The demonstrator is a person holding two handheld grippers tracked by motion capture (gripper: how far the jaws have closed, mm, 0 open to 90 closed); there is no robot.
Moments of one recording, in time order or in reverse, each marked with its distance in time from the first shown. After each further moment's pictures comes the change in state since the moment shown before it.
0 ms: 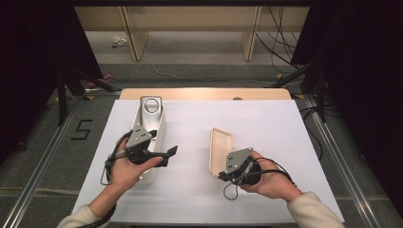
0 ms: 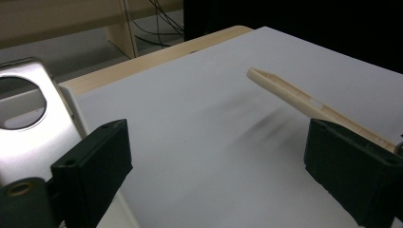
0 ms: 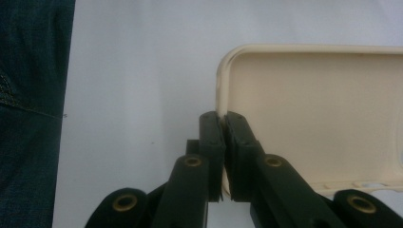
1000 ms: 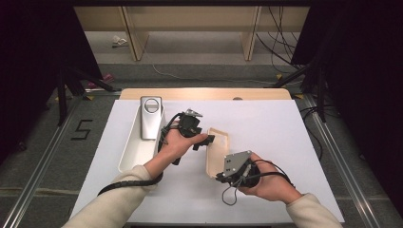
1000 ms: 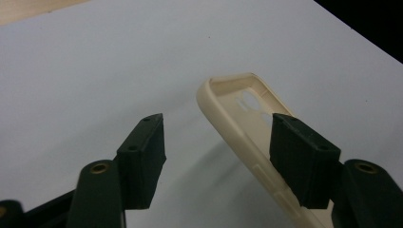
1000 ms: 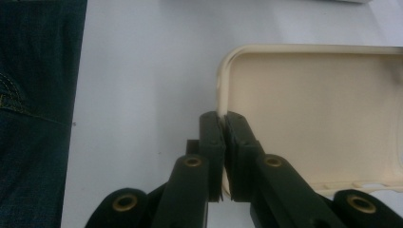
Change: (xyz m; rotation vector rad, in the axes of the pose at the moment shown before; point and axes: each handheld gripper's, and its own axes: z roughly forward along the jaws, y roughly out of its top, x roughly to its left) left arm -0.028 0.043 0.124 0.320 -0.103 -0.154; right arm 0.008 0.008 -0.002 -0.015 -0.008 -0.035
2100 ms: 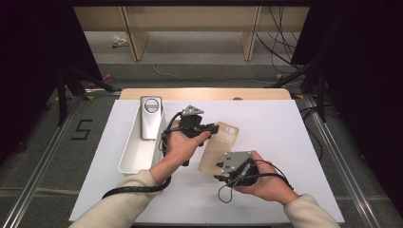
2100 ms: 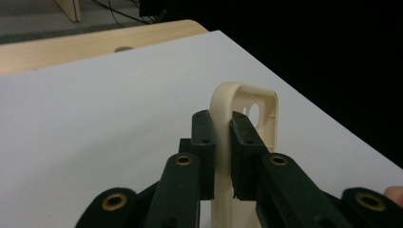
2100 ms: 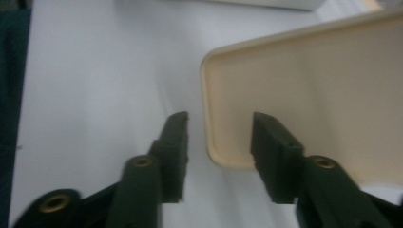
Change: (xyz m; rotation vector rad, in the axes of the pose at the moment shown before) left arm -0.028 0.006 -0.028 -0.248 -0.046 -0.030; right arm -0.004 -0.002 0.005 -0.047 -0.143 0.038
